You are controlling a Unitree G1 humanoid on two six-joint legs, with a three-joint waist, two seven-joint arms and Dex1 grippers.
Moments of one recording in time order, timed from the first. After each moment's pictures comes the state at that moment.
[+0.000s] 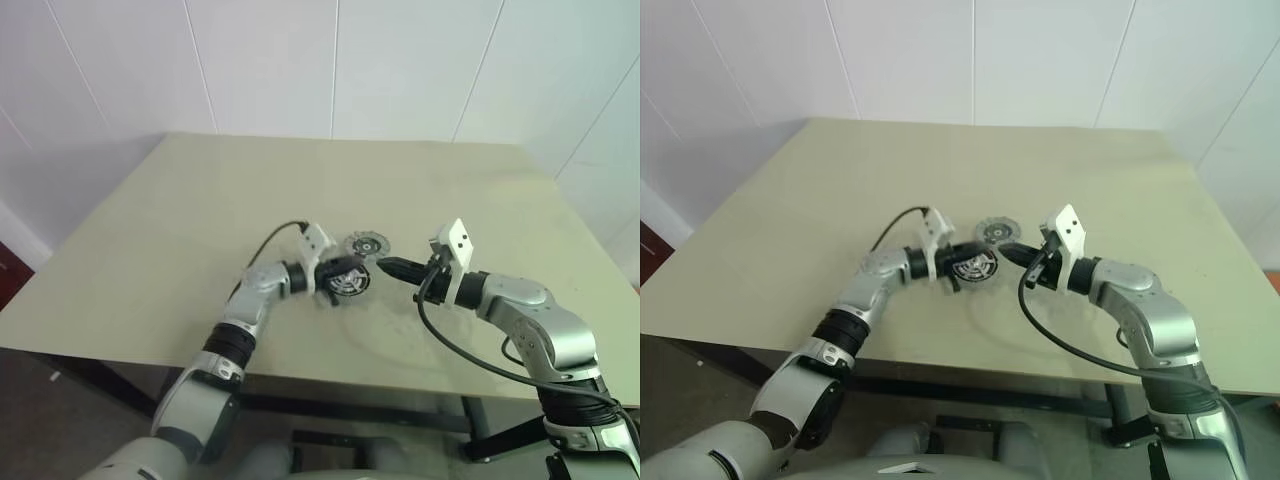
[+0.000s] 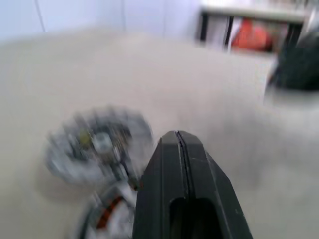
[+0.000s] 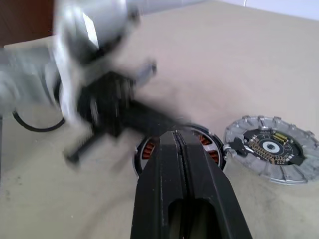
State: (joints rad) left arm -0.64 0.10 -0.15 0.50 -0.26 0.10 -0.90; right arm -0.29 -0.57 -0.01 -0.18 0.49 0.60 0.81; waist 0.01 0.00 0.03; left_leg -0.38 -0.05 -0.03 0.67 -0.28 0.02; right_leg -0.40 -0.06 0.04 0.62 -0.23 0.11
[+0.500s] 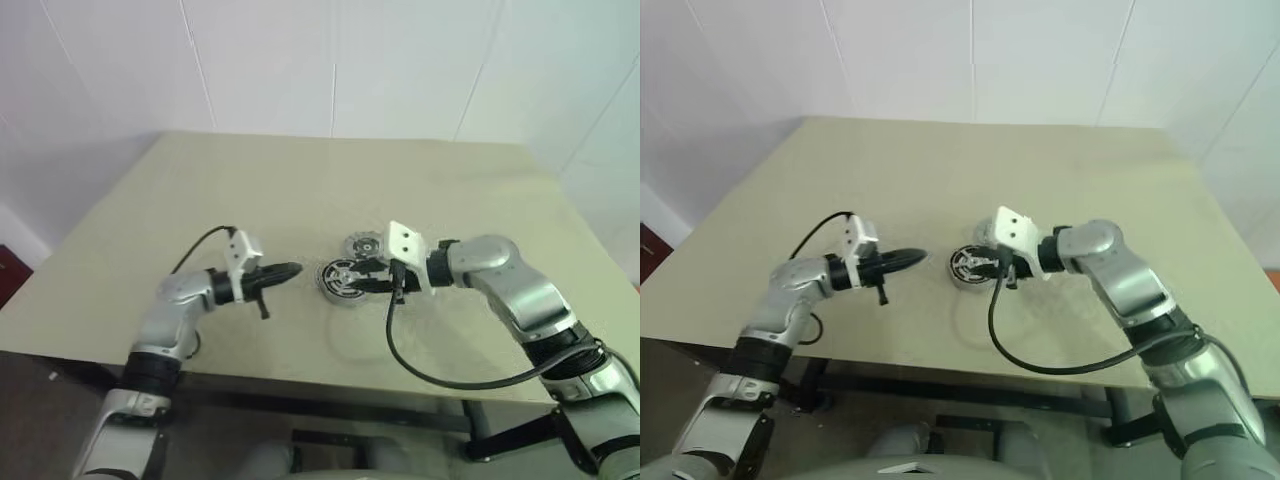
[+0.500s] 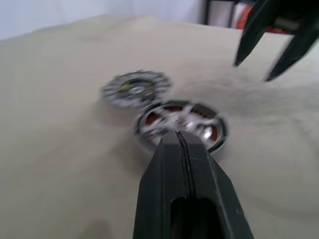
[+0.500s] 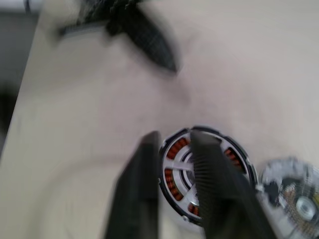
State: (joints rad) left arm -0.37 0.43 -0.04 0.25 -0.31 0.10 -1.05; right arm -0.60 -0.71 0.37 -0.11 0.19 0.44 1.11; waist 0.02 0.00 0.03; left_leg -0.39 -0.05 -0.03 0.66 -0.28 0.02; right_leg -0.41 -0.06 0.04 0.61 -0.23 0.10
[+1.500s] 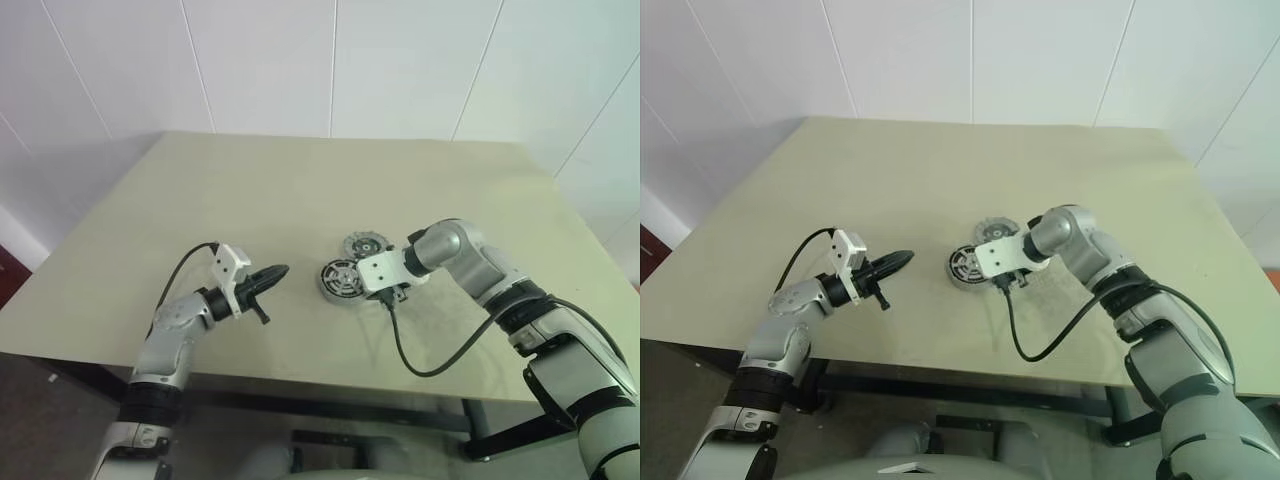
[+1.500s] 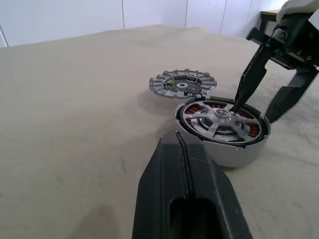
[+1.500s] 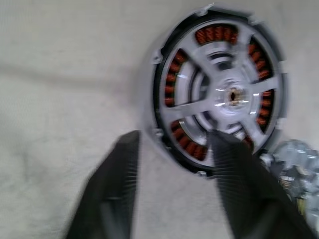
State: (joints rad) left arm -0.25 0.35 0.00 0.18 -0.32 0.09 -0.87; right arm -0.83 -0.62 0.58 0.45 -0.29 -0.14 1.25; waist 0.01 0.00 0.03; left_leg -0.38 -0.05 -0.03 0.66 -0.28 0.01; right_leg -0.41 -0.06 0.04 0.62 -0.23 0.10
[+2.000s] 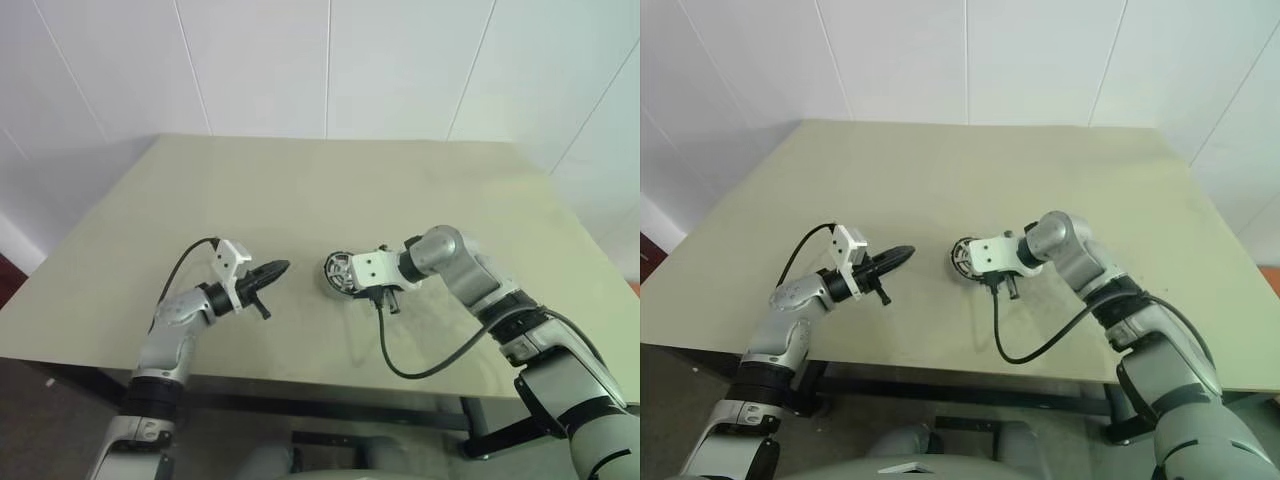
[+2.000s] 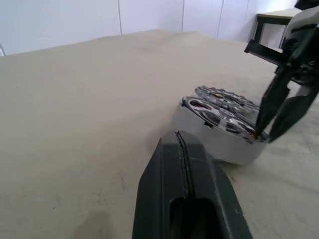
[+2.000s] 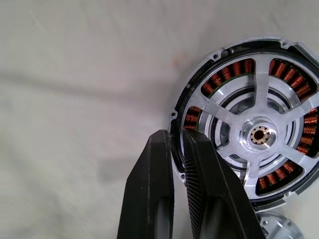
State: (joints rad) left arm -0.28 0.34 0.00 0.20 -0.32 0.08 -0.87; right arm -0.74 -0.57 0.51 0.27 -0.19 0.15 1.31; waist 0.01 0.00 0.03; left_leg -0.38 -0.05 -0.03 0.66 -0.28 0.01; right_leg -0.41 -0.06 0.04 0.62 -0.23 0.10
